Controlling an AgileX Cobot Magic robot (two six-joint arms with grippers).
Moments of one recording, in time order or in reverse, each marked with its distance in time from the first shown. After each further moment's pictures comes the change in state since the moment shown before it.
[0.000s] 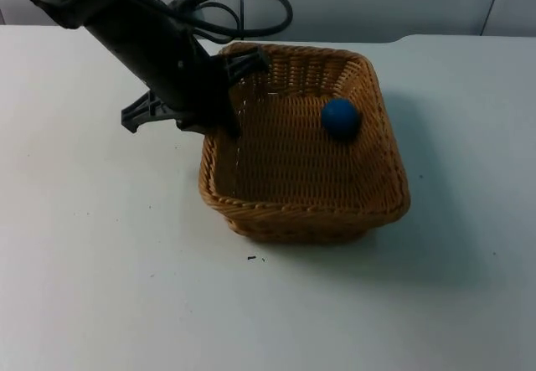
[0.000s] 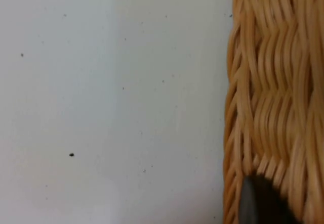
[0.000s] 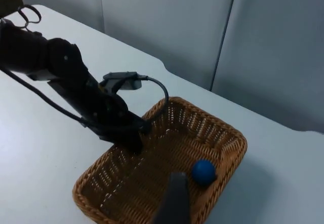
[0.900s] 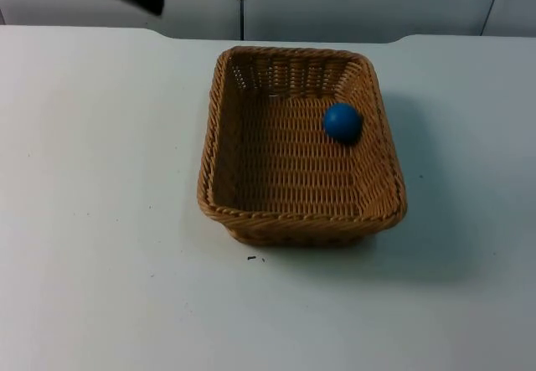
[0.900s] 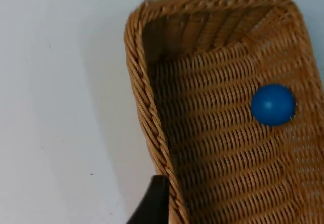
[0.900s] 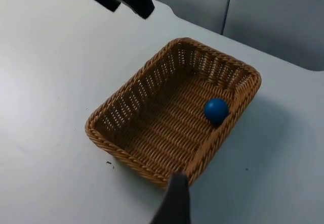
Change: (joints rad) right arm 0.002 -0.241 0.286 -0.002 0.023 0.034; left arm 0.000 -0.398 0.000 0.307 0.156 -0.002
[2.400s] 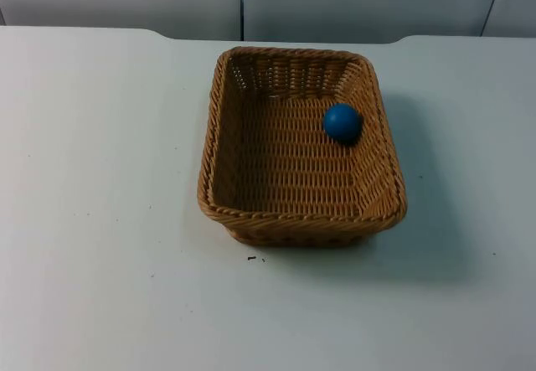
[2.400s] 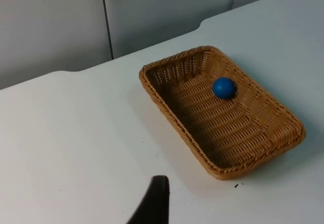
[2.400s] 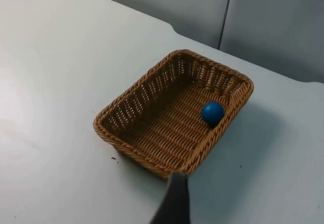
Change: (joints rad) right arm 0.000 -0.217 0.000 0.000 0.152 -0.007; left arm 0.000 -1.397 0.802 0.149 0.088 0.155
